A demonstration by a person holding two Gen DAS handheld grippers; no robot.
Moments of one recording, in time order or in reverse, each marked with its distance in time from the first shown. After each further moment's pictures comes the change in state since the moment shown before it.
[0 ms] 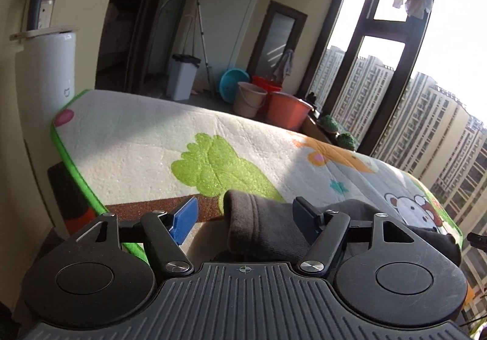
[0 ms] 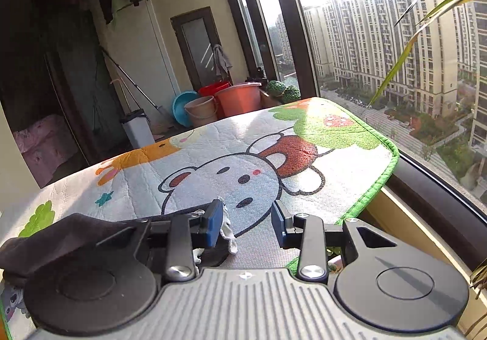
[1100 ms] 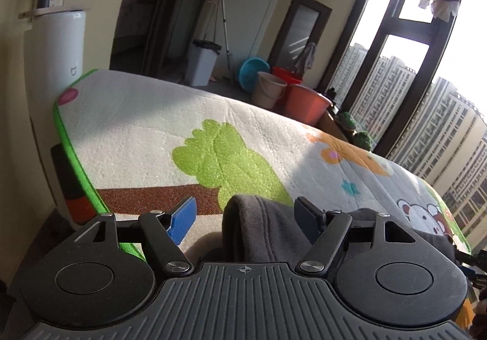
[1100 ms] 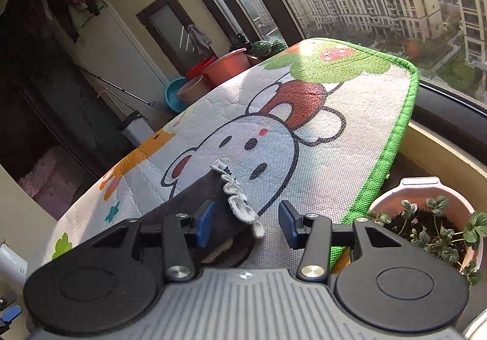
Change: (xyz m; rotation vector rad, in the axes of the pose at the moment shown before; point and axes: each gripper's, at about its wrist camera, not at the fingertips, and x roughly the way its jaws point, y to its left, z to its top) left arm 0.024 -0.029 0.000 0.016 0.037 0.030; right arm 0.042 -0.001 -0.022 0.241 0.086 0.024
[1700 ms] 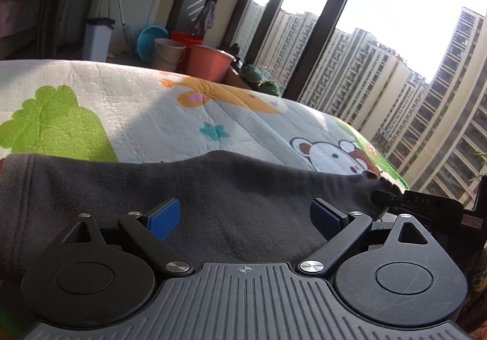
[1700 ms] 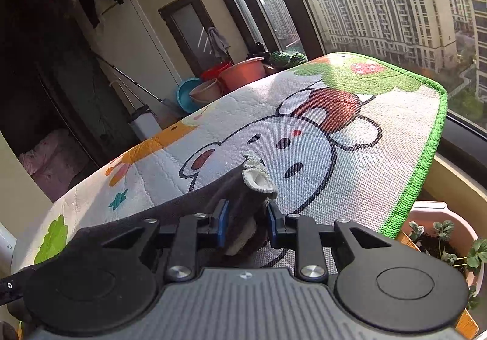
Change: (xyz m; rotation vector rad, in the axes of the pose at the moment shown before) left arm 0.075 -0.111 -0.044 0.164 0.151 -0.272; right arm 0.012 0.050 -0.021 -0.266 -0.065 -0.036
